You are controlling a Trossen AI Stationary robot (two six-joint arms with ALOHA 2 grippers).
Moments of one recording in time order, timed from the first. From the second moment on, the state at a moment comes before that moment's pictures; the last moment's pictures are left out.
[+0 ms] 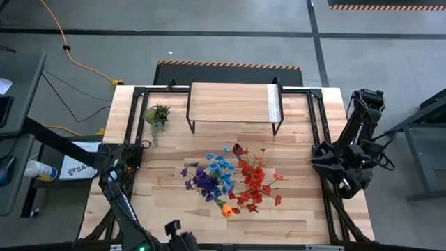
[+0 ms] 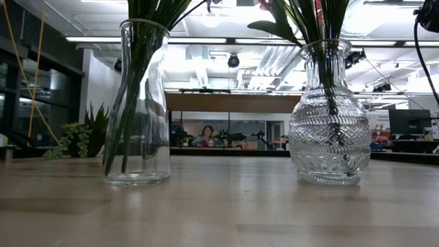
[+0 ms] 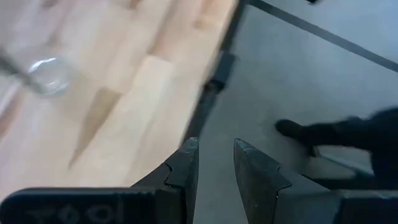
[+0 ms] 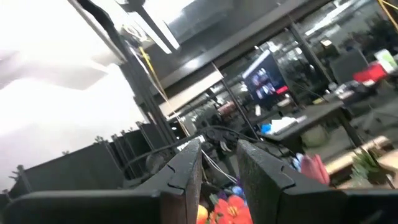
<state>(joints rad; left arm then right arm) -0.98 2.21 2.33 -1.32 -0.48 -1.28 1.25 0.96 0.48 1.55 1.10 -0.40</state>
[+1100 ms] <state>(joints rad) -1.00 2.22 1.78 -1.29 -0.96 -1.99 1.34 0.88 0.48 1.54 0.91 -0.56</state>
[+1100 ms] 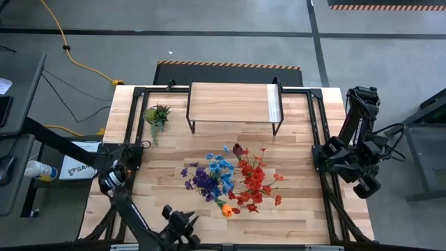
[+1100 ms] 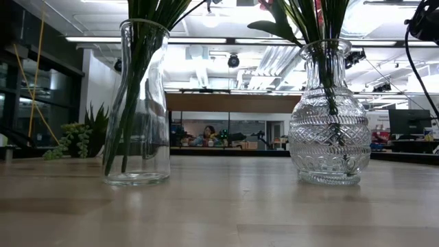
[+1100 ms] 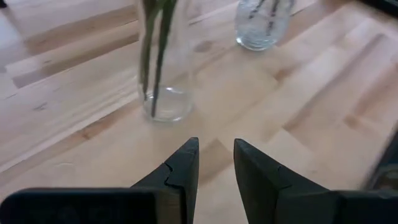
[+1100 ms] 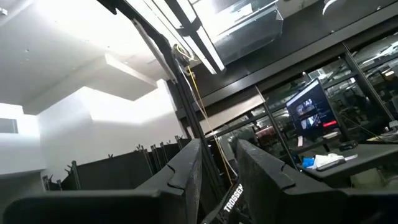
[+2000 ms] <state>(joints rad) -0.90 2.22 1.75 -1.14 -1.01 -1.87 1.34 0.88 0.48 1.53 0.92 -0.56</state>
